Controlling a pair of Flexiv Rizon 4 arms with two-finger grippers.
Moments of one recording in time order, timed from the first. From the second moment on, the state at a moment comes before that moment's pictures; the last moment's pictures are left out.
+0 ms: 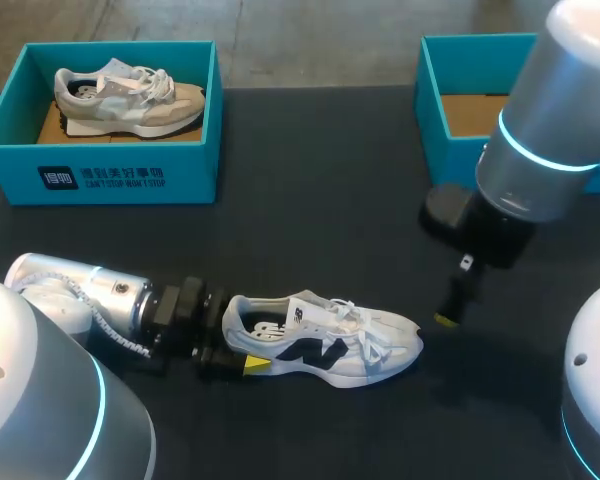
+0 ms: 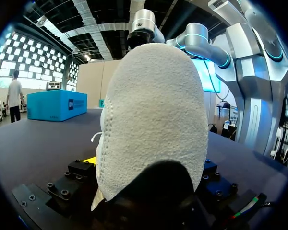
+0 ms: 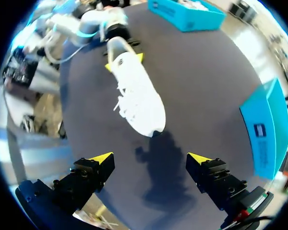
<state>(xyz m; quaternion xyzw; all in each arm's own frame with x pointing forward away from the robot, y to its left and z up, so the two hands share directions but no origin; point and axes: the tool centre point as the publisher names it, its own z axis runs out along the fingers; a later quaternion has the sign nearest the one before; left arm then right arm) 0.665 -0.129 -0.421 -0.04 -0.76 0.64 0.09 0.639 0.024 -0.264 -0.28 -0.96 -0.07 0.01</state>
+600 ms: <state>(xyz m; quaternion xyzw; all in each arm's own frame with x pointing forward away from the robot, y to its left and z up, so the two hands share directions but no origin) 0.665 -0.129 -0.421 -0.04 -0.76 0.64 0.09 0.614 0.064 -0.263 -0.46 -0.88 -0.07 -0.02</state>
